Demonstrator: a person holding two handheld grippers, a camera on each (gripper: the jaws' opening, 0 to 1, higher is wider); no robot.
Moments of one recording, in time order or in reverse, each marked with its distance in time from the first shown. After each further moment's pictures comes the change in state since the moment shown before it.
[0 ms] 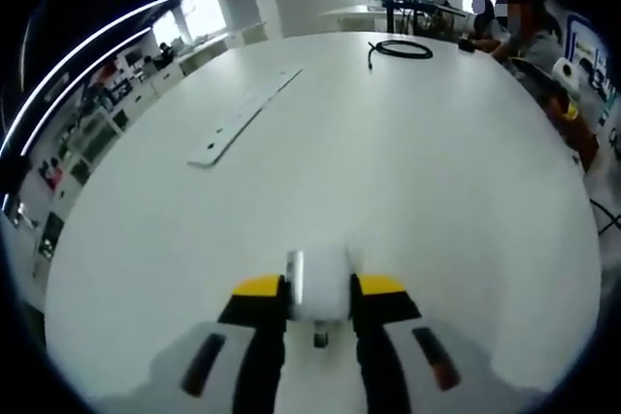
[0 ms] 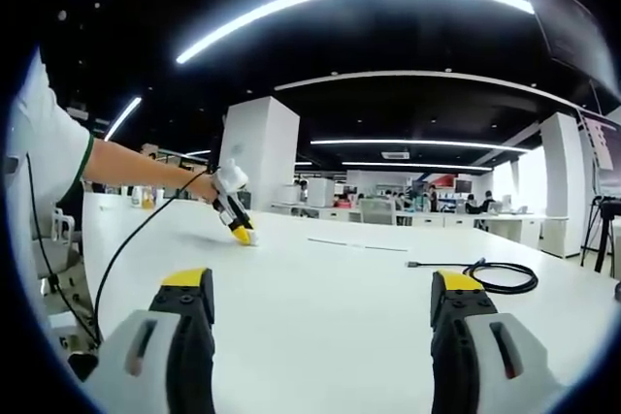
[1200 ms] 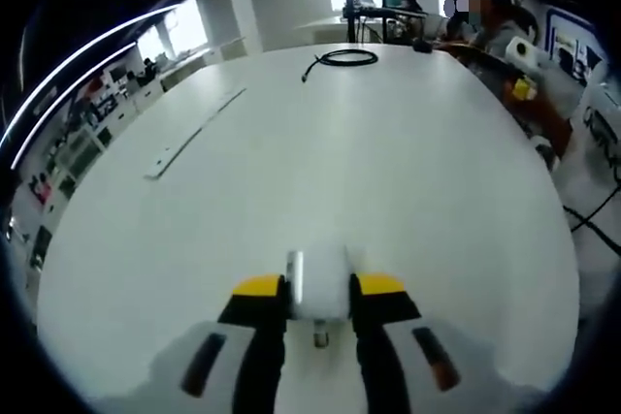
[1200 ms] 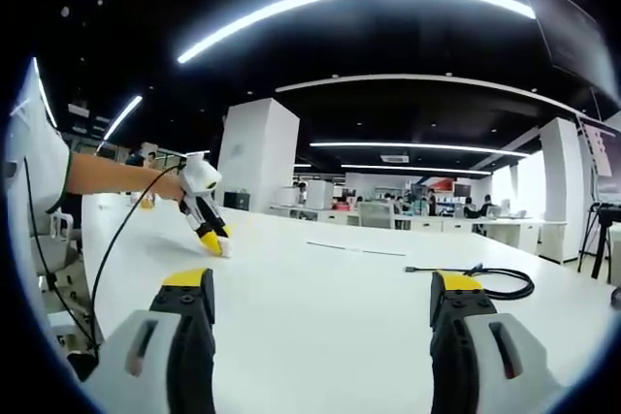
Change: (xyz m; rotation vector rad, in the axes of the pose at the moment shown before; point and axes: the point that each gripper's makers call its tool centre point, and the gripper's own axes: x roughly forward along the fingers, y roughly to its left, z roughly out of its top) left arm -0.024 -0.085 -0.010 0.039 -0.051 -0.063; right arm -0.002 -0.001 0.006 -0.015 -0.013 -0.007
